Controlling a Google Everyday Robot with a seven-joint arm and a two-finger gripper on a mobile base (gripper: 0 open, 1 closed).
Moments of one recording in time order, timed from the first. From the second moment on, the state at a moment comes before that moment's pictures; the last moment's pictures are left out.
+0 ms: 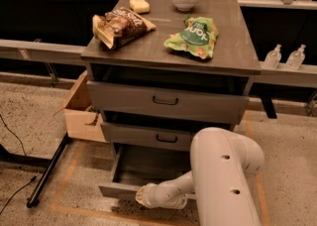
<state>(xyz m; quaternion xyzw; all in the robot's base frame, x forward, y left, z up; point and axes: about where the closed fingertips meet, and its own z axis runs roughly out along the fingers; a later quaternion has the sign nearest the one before) 0.535 0.088 0.202 -0.62 0.71 0.11 0.32</state>
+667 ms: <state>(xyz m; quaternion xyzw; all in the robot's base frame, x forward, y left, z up) 0.568 0.069 0.211 -0.58 0.74 0.02 0.34</state>
